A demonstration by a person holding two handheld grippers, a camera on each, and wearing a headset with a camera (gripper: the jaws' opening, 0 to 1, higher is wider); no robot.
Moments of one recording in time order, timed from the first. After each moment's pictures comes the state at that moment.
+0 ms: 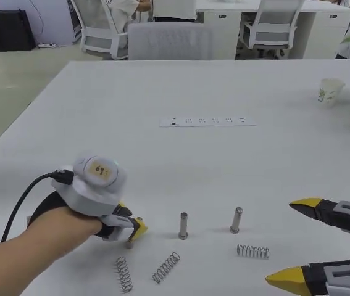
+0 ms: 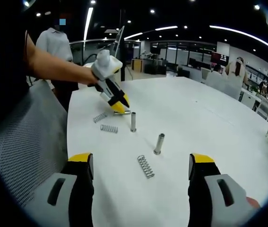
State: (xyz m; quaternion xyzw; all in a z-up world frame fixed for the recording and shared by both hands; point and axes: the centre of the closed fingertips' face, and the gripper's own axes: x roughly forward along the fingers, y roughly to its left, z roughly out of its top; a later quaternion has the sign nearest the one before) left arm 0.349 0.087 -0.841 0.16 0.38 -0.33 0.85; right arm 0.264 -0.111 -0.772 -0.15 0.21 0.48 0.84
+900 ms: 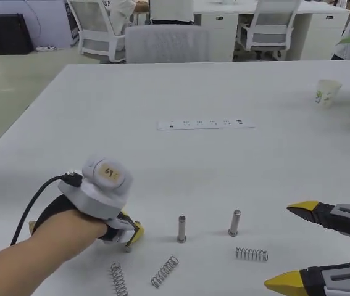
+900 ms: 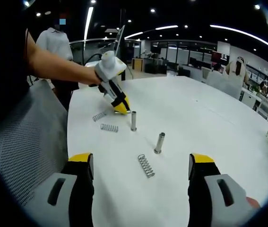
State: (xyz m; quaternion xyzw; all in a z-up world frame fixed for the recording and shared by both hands) left arm 0.351 0.088 -0.850 0.16 0.40 -0.32 0.84; right arm 0.265 -0.113 -0.774 -0.15 0.21 0.48 0.83
